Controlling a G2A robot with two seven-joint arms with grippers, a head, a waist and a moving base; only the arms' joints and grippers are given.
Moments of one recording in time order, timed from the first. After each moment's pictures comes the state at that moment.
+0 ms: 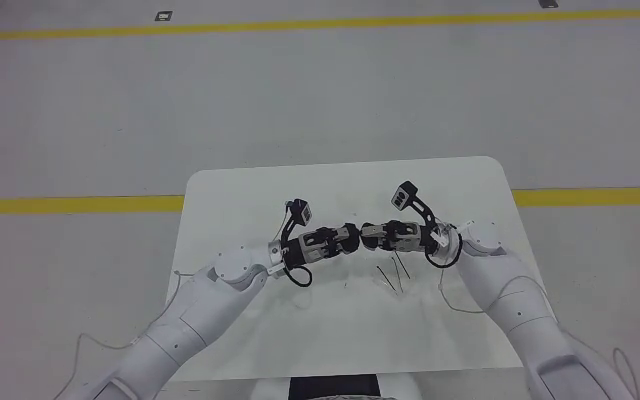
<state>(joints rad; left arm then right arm) 1.16 -1.14 -0.79 -1.37 -0.68 -0.28 -0.74 -1.10 -1.17 1.09 -1.05 0.68 -0.23 1.39</state>
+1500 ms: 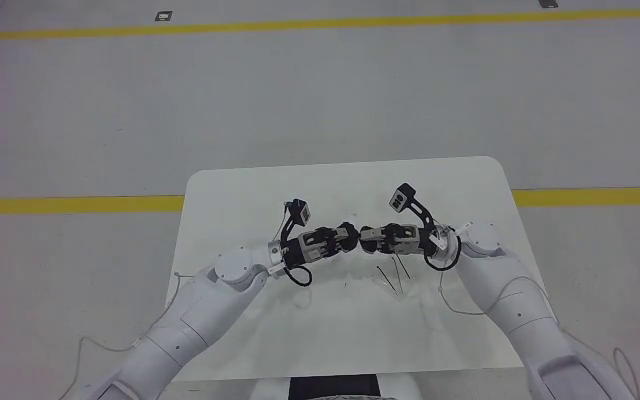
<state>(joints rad) 1.18 -1.15 -0.82 -1.37 -0.65 -0.28 -0.73 -1.10 -1.16 1.07 -1.06 0.69 -0.24 1.39</state>
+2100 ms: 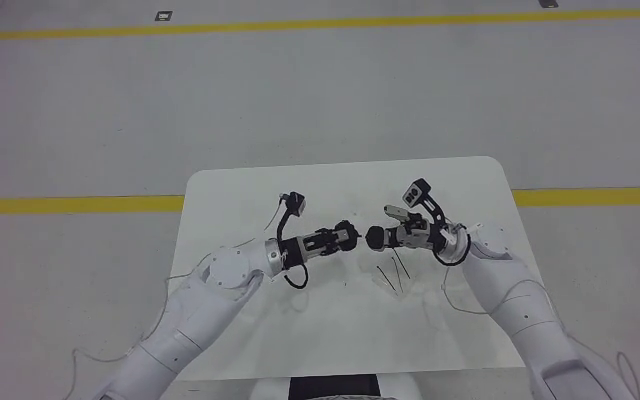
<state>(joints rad) 1.25 -1.14 -0.93 -1.52 -0.31 -0.34 -0.69 -1.12 -1.16 1.12 -1.04 0.77 -0.24 1.34</state>
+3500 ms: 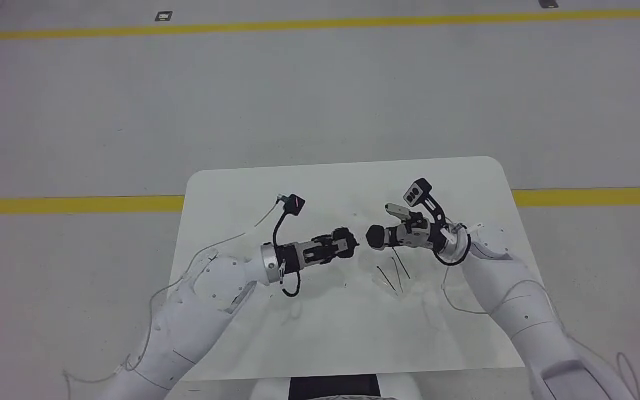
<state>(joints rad) 1.34 -1.13 -1.02 -1.66 -0.03 -0.34 -0.68 -1.12 -1.16 1.12 -1.04 0.77 -0.24 1.33</state>
